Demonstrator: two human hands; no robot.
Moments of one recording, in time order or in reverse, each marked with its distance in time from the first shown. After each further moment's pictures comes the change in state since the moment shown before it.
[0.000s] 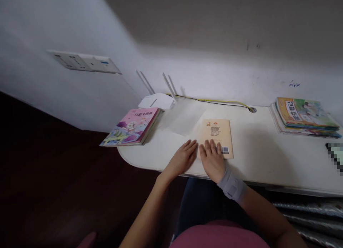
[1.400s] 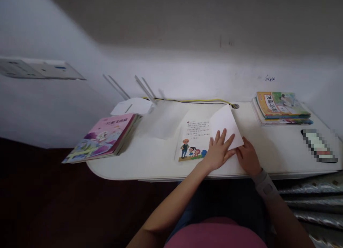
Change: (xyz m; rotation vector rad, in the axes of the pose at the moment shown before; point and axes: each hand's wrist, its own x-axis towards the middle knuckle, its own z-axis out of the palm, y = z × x) left_hand 0.099 0.168 0.019 -0.165 -0.214 0.083; right_hand -0.104 0.141 -0.030 0.251 0.298 0.319
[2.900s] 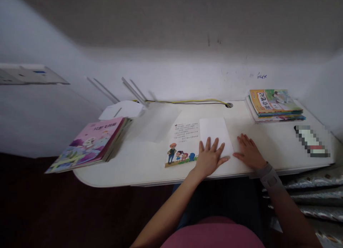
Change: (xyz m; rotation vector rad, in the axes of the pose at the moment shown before) left_hand -0.014 -0.009 0.031 0.234 0.031 -0.015; right_hand -0.007 0.064 -0.001 -0.260 -0.271 -0.023
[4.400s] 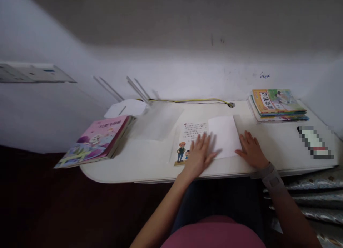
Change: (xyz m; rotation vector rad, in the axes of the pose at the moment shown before) left_hand -0.022 -0.035 -0.013 -0.138 0.165 -0.113; right_hand 0.005 -0.004 -0.008 -0.122 0.058 0.020
